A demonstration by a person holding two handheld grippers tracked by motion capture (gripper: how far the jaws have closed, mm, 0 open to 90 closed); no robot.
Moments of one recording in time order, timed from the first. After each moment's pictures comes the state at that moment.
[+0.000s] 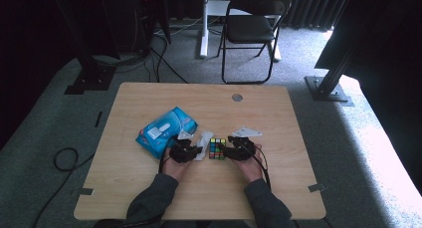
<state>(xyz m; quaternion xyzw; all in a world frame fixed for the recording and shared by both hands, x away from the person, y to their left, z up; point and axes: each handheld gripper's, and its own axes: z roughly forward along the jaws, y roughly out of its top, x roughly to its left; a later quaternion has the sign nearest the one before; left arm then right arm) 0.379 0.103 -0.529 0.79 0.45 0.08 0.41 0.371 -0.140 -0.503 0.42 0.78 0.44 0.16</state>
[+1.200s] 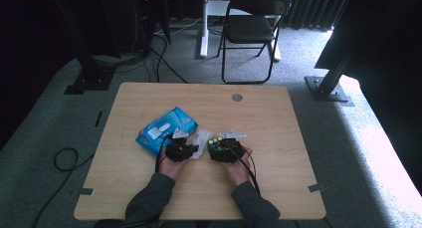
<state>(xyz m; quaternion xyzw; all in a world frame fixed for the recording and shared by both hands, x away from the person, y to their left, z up) 0.380 0.111 -0.528 0.78 0.45 0.08 0.42 0.371 -0.102 -0.516 0.47 0.78 0.38 0.17</state>
